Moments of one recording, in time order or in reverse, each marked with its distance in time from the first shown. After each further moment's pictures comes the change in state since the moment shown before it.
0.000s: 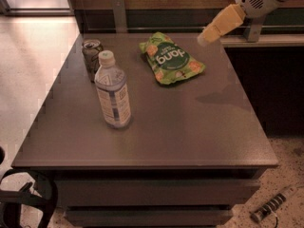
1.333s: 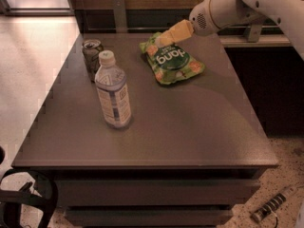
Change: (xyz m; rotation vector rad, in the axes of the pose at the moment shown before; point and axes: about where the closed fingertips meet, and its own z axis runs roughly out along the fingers) arm -0.046 0.015 0.132 -0.139 -0.190 0.185
